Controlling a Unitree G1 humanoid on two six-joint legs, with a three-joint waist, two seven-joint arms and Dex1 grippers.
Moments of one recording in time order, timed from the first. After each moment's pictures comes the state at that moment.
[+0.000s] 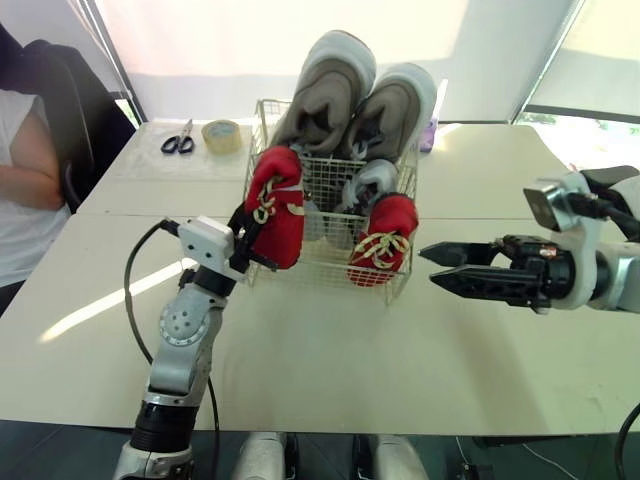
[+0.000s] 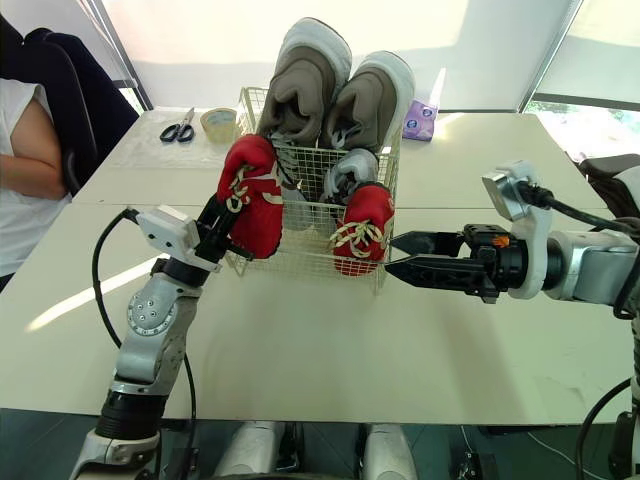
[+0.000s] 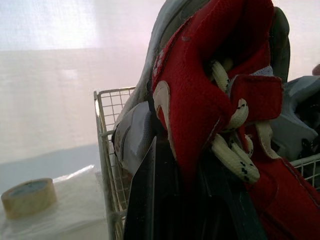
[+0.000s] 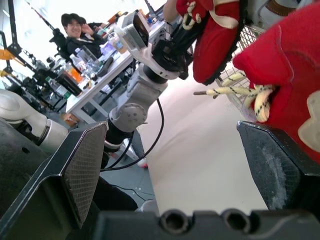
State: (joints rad) left arm -0.22 0.24 -0.01 -0.26 -0.23 -0.11 -0.30; right arm -0.40 -1.00 -0.34 -0.28 1.44 1.24 0.83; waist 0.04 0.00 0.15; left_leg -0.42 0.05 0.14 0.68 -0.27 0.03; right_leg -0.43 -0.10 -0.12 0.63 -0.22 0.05
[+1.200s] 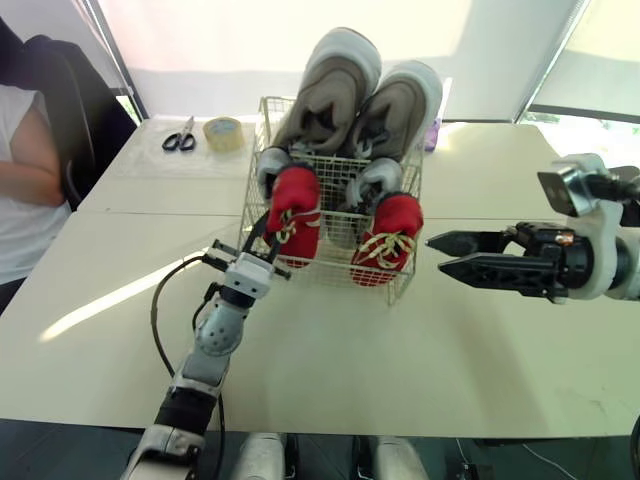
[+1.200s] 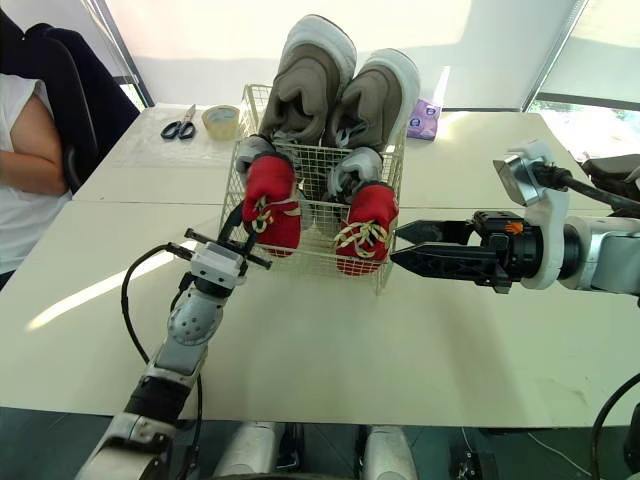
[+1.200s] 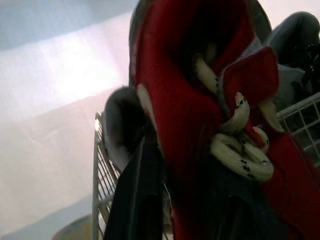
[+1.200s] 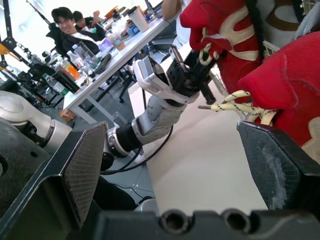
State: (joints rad) left arm -0.21 0.21 -0.11 0.11 0.11 -0.61 -0.11; right arm -0.46 -1.07 -0.34 -0.25 1.54 1.27 0.78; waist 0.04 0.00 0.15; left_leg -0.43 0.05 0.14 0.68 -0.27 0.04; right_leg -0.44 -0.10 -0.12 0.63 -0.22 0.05
